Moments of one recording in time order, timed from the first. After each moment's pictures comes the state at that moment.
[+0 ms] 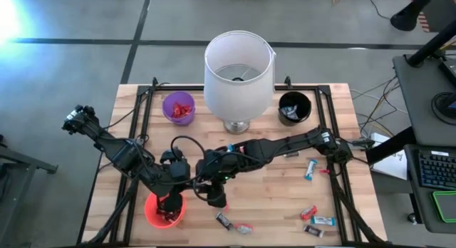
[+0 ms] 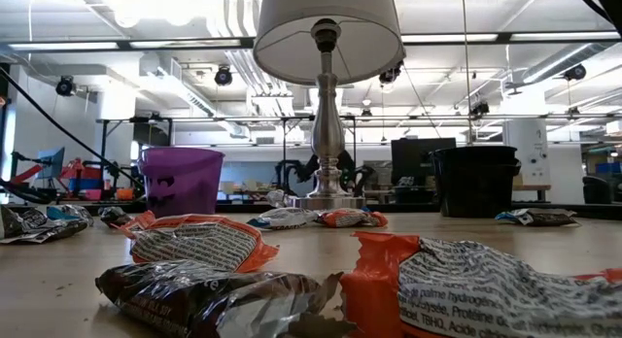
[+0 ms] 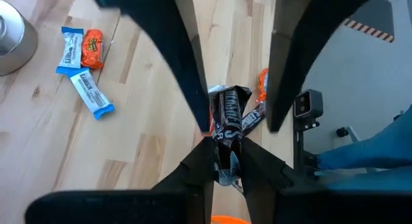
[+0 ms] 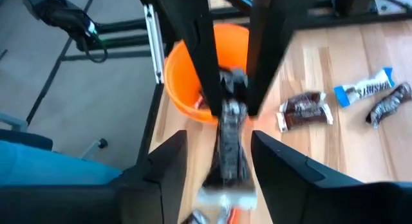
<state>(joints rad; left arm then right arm) -0.61 1.36 1.39 -0.93 -0.29 -0.72 0.25 2.18 2.27 -0.75 -0.14 0.28</state>
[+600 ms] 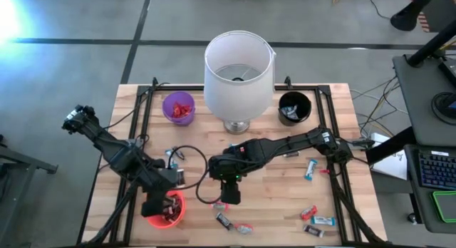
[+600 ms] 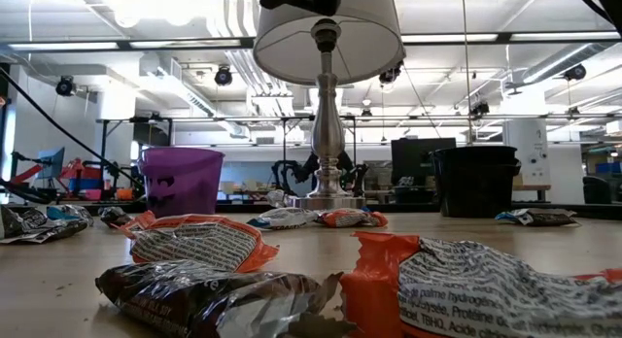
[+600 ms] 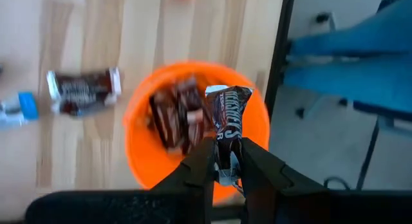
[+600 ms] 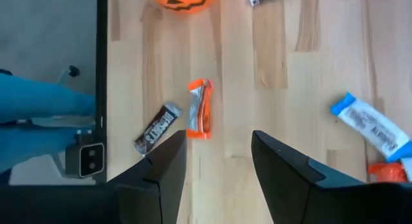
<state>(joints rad) -0.64 1.36 1.39 -1.23 0.14 -0.85 0.25 2.18 2.29 -1.17 -0.14 0.33</state>
